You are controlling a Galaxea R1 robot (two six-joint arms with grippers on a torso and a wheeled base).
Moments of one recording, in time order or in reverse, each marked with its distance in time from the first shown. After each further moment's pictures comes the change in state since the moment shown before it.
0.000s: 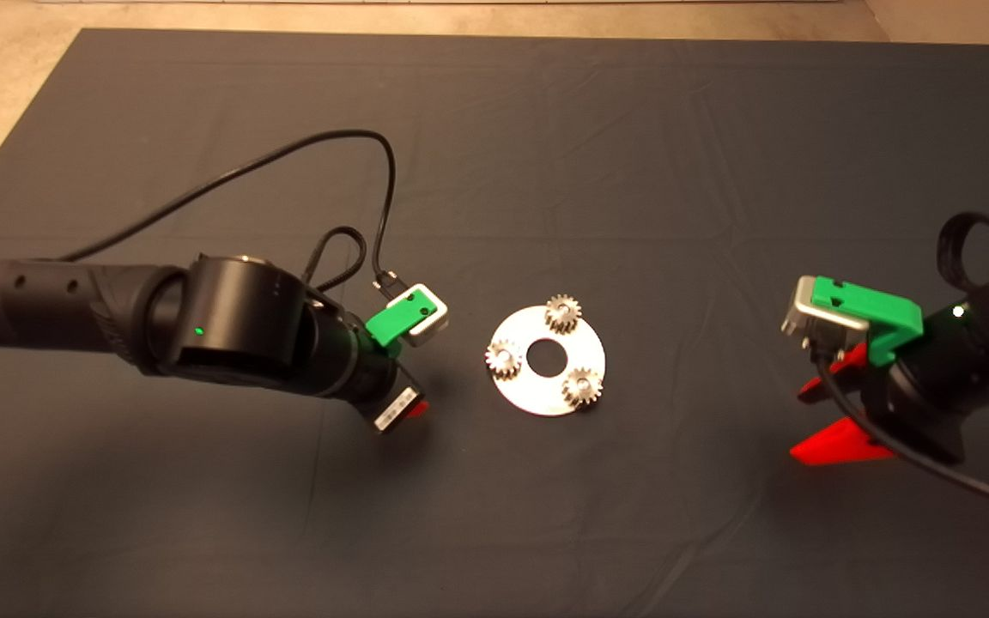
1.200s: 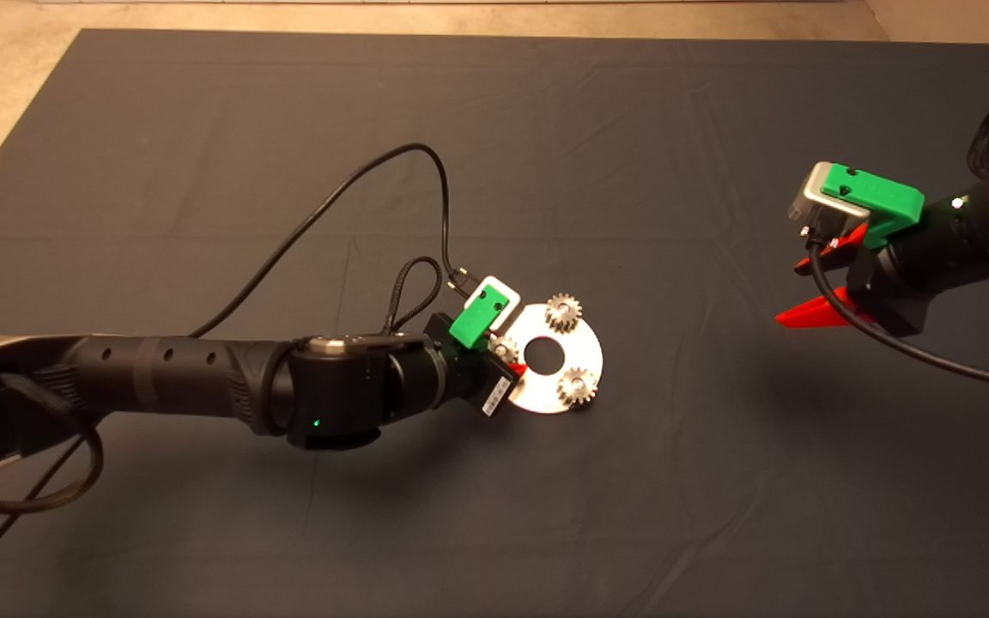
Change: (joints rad) left arm 0.250 0.142 -0.109 0.666 -0.324 -0.191; right arm 0.104 -0.004 -0.178 -0.245 0.014 -0.142
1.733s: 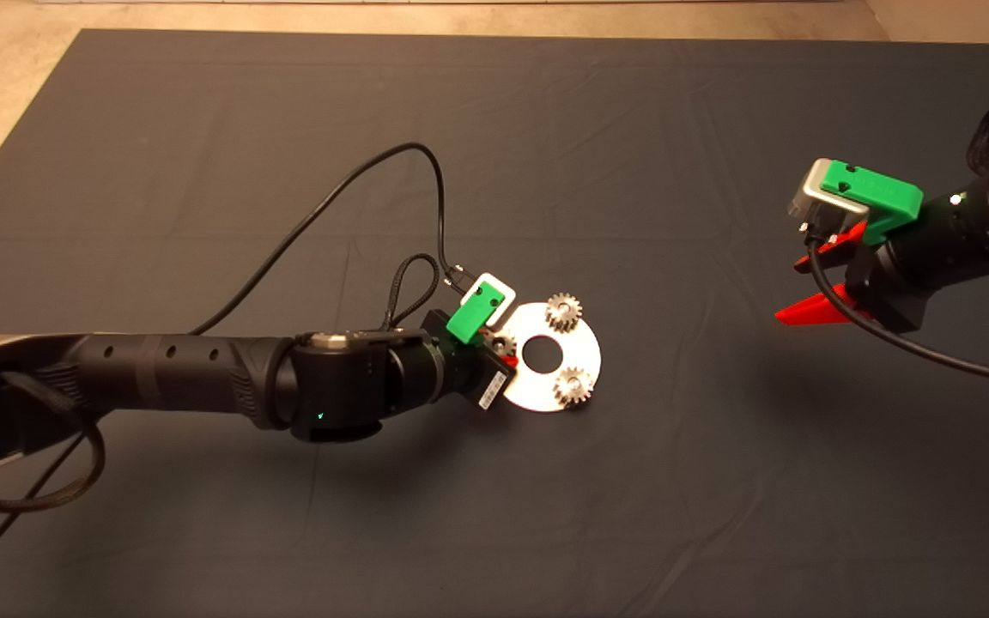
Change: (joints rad) left arm 0.000 0.005 -0.047 0.000 -0.004 0.004; right arm 0.000 0.003 -0.004 0.000 0.000 0.000
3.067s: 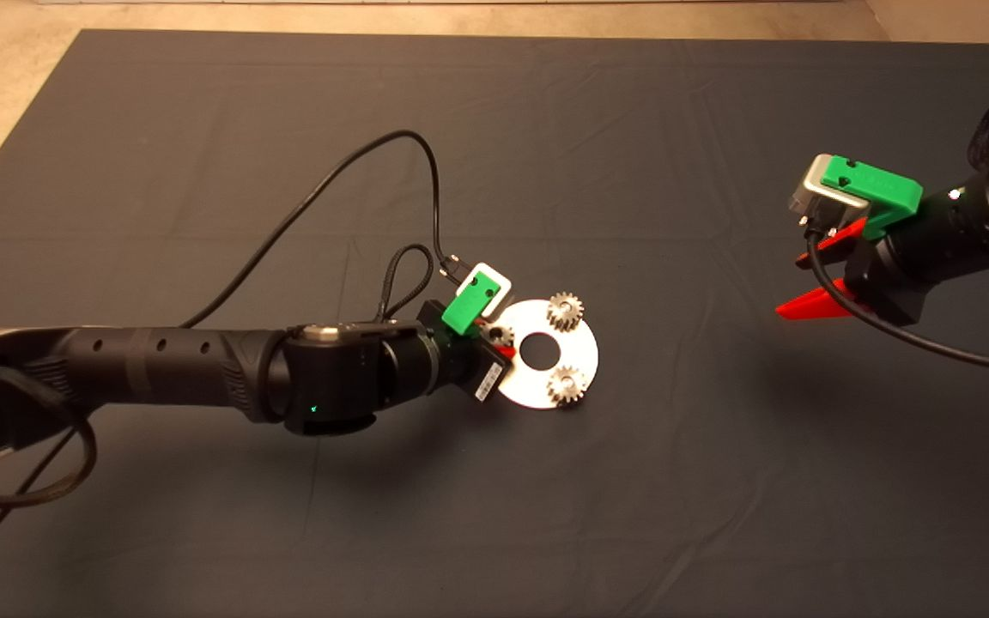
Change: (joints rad) left arm 0.000 -0.001 -0.002 0.001 -0.003 0.001; right arm 0.000 0.002 -0.023 0.000 0.000 0.000
